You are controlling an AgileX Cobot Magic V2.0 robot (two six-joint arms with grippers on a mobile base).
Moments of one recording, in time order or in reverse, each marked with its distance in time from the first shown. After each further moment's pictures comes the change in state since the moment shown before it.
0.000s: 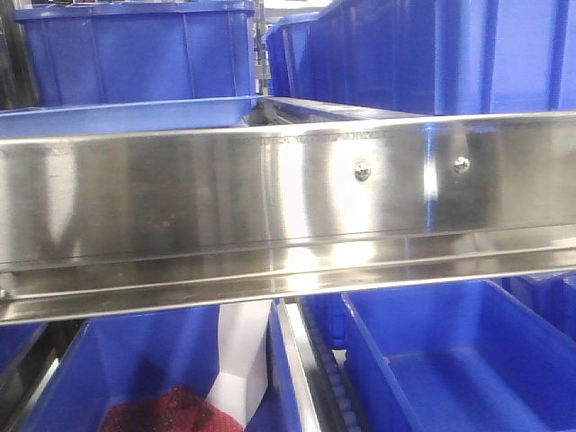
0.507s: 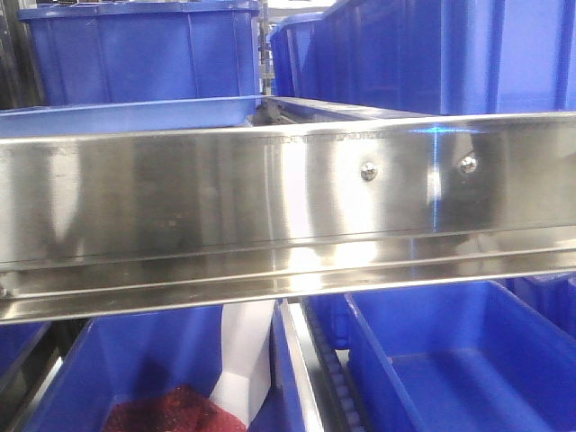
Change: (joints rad) left arm 0.000 0.000 0.000 0.000 0.000 0.000; right arm 0.000 -0.002 0.002 0.007 -0.015 0.000
